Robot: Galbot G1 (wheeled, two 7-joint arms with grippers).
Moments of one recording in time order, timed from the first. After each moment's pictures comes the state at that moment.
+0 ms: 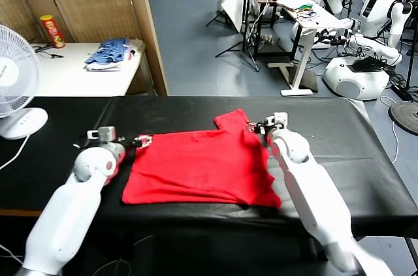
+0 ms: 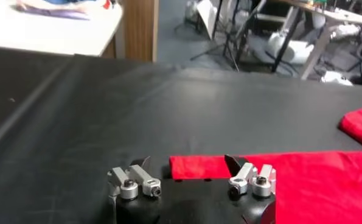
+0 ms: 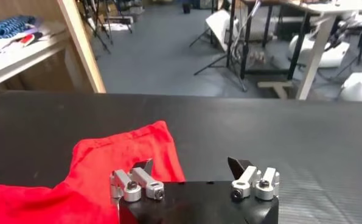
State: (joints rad) left arm 0.76 -1.04 -0.30 -1.50 -0.79 0.71 -0.17; right arm -0.49 1.36 0.19 1.15 0.47 -0.65 0.08
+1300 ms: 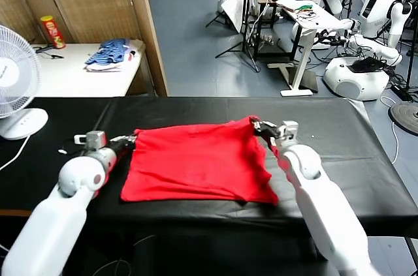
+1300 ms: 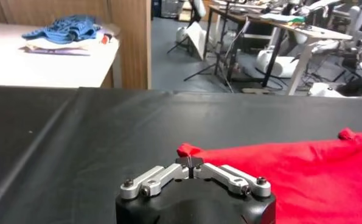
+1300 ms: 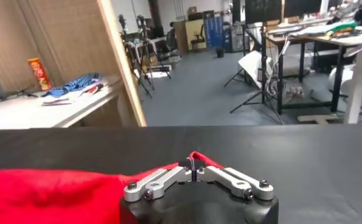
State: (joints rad) left arm 1.02 -0.93 -0.43 -1.85 -0.77 0.65 -0.18; right arm -0.95 1.10 0.29 1.79 0.61 -0.54 0.03
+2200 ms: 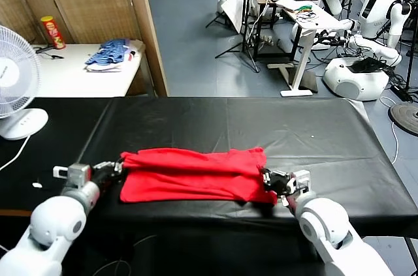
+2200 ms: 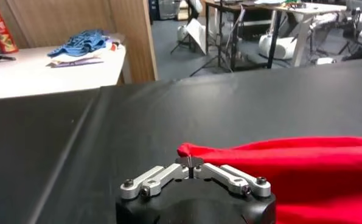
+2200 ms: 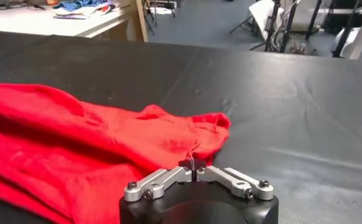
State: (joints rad) left arm 1.37 -0.94 -0.58 -2.07 -0.59 0.71 -0.13; right arm -1.21 1.03 0.35 2.04 0.61 -0.70 0.11
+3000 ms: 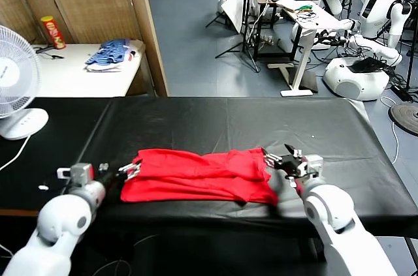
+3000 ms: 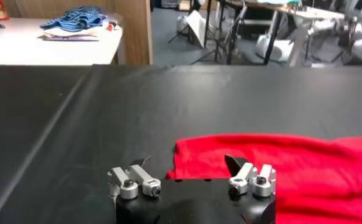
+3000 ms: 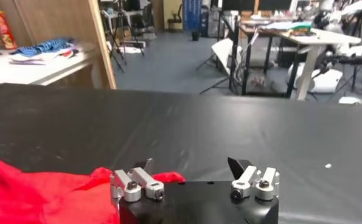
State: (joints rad) left arm 1.16 -1.04 -0.52 -1.90 -0.76 0.68 -0.17; right arm -1.02 1.21 0.33 1.78 0.46 -0.61 0.13
